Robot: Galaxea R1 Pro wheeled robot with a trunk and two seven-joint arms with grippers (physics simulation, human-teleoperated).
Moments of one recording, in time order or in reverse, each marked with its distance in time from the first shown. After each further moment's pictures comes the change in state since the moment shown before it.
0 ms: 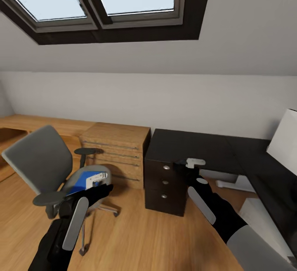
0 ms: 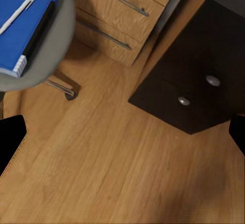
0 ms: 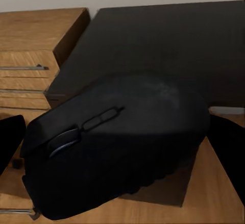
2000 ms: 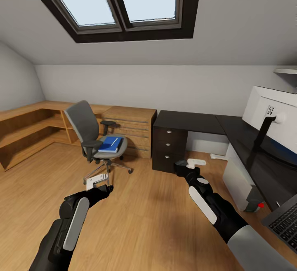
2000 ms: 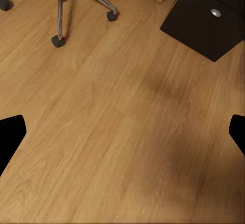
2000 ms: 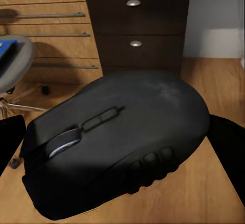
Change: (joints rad) left arm 0.000 -0.003 0.000 0.015 0.000 0.000 0.003; right arm 0.000 -0.005 -0.005 0.000 -0.006 0.021 0.001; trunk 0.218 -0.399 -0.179
